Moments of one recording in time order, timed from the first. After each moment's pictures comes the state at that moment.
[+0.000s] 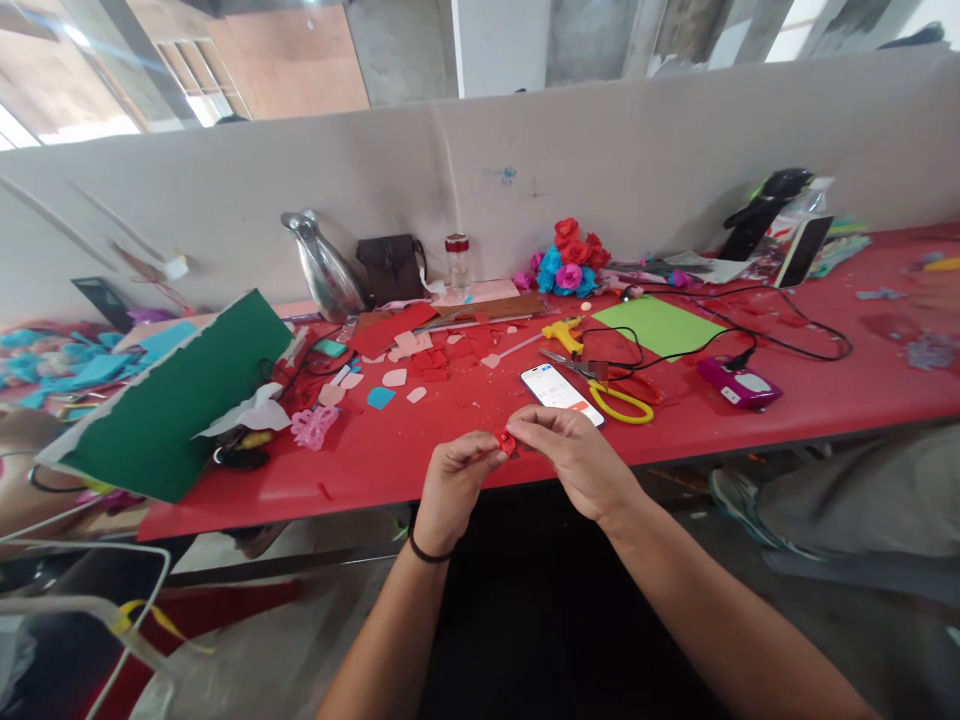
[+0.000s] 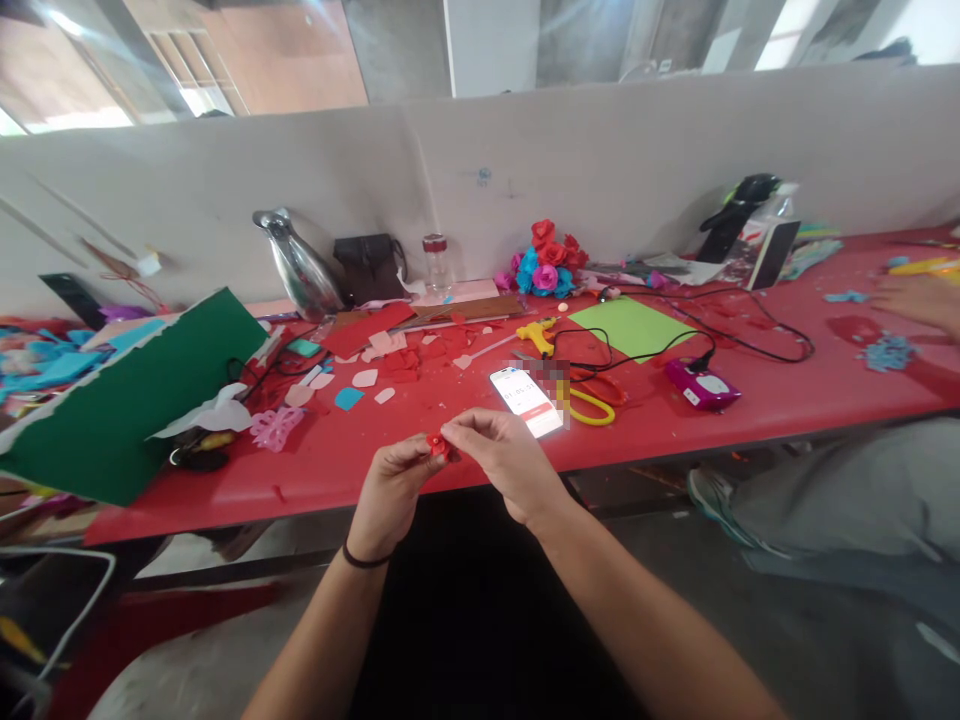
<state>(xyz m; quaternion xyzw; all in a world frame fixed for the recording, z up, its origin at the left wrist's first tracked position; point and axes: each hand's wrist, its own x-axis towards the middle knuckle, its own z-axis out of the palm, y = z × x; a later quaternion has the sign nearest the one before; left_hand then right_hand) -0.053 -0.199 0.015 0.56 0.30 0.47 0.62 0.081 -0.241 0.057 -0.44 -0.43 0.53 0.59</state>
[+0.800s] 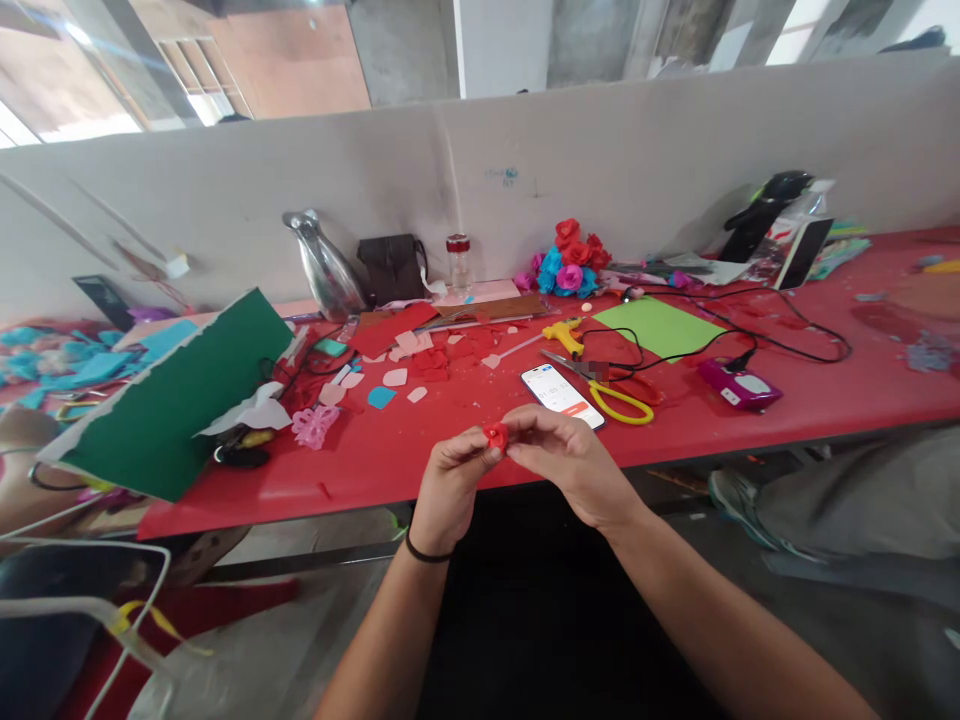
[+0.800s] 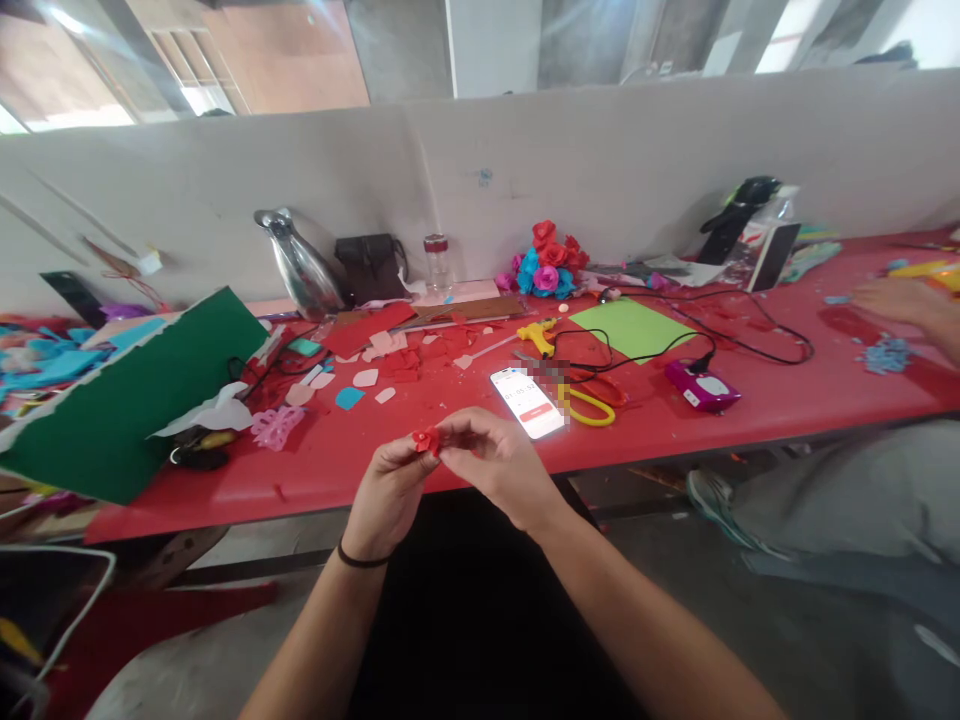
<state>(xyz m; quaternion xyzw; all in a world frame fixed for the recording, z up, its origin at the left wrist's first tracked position) -0.052 -0.199 0.017 0.46 0.25 0.50 0.69 0.081 -0.247 0.047 -0.39 -0.48 0.49 0.61</state>
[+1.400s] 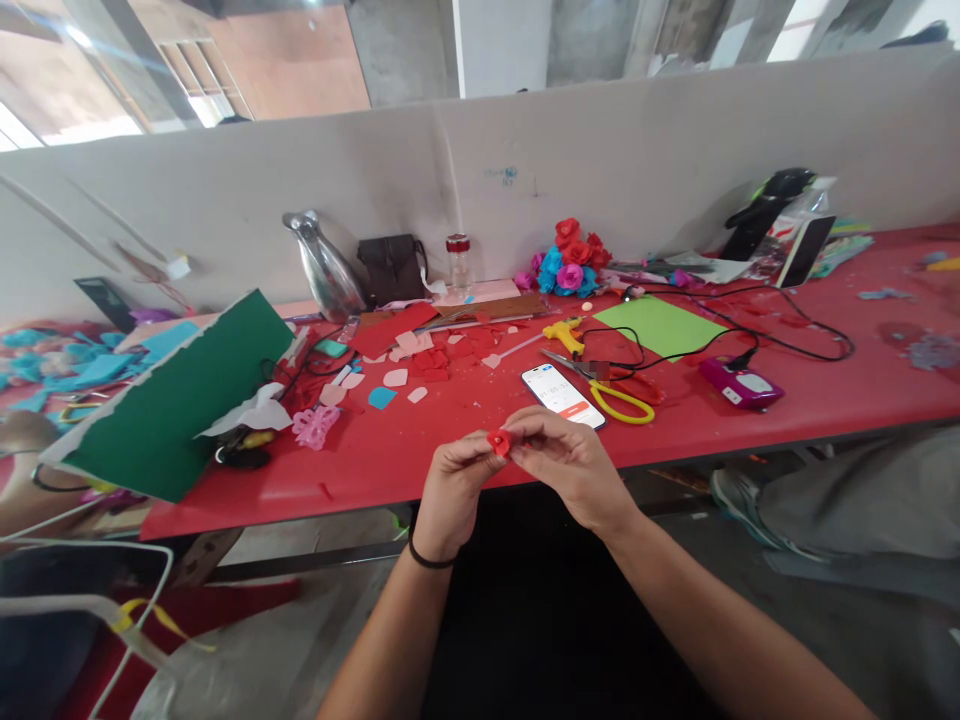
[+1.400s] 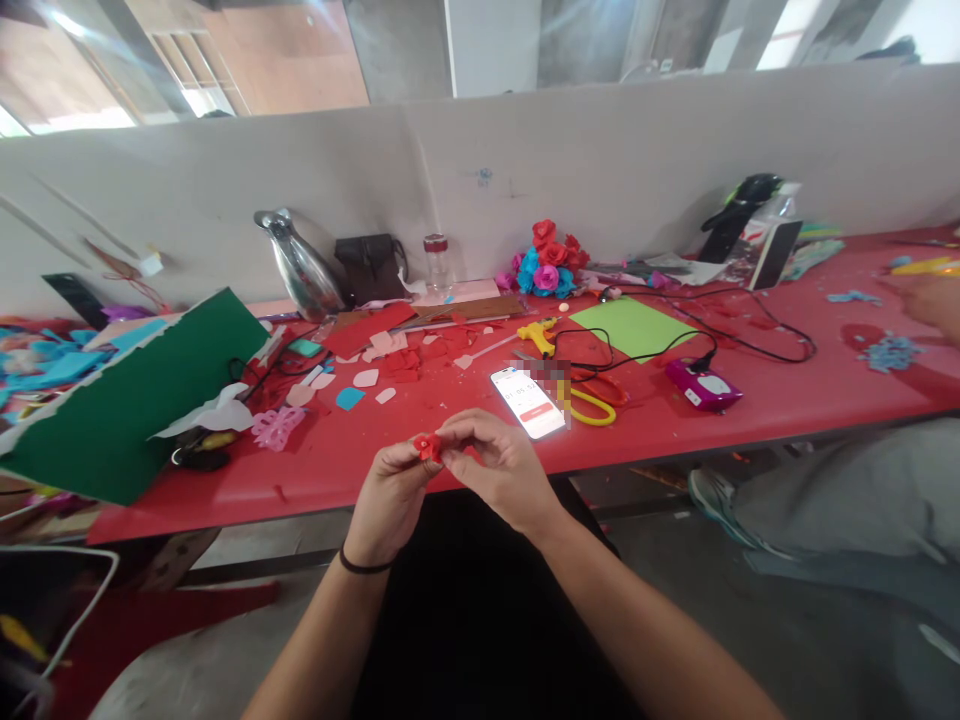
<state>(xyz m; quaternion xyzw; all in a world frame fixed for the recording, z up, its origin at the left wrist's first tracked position) -0.049 -0.205 0.021 0.47 0.25 0.49 0.69 0.079 -0.247 0.040 -0.35 -0.53 0.43 0.64</state>
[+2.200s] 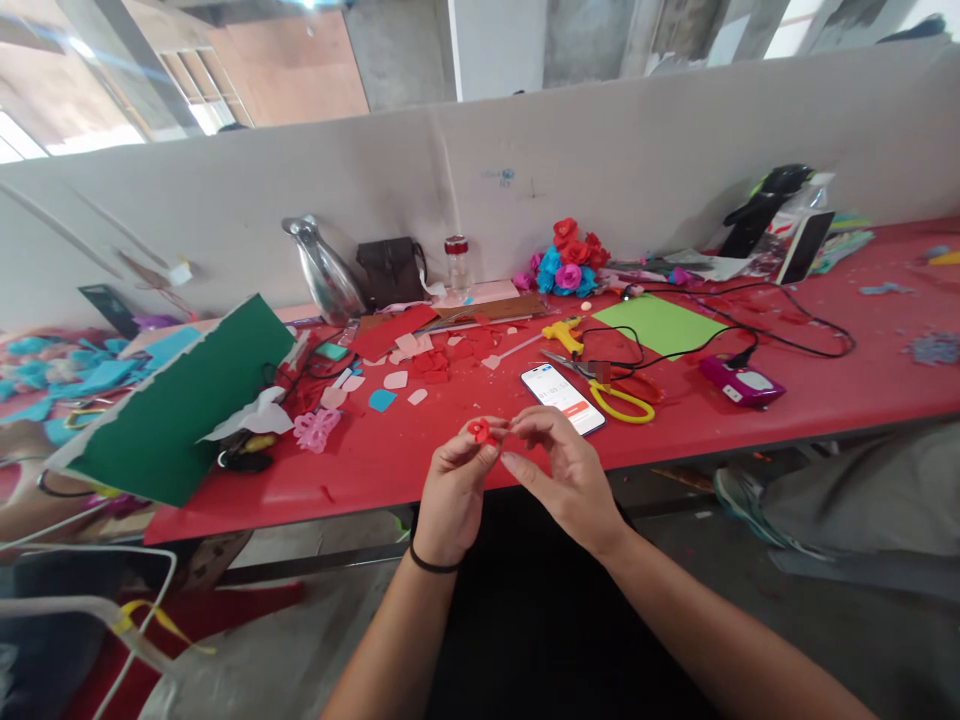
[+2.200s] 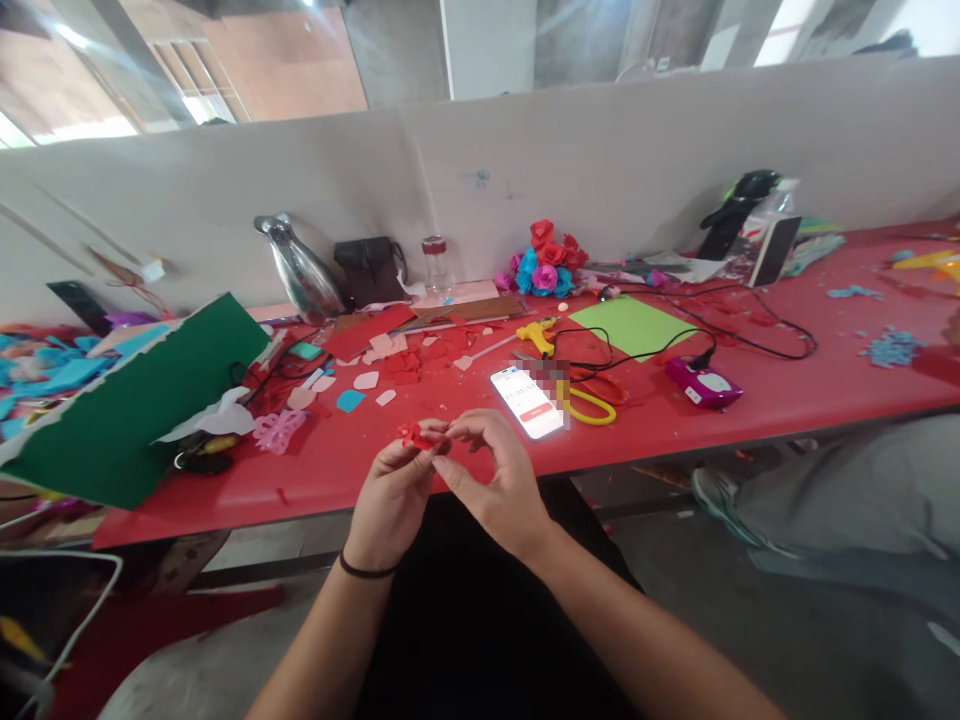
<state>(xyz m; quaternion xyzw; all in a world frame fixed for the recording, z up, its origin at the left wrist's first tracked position) -0.047 -0.209 0.030 0.41 0.25 0.52 0.71 0.071 -0.255 0.028 -0.44 -0.55 0.28 0.65</state>
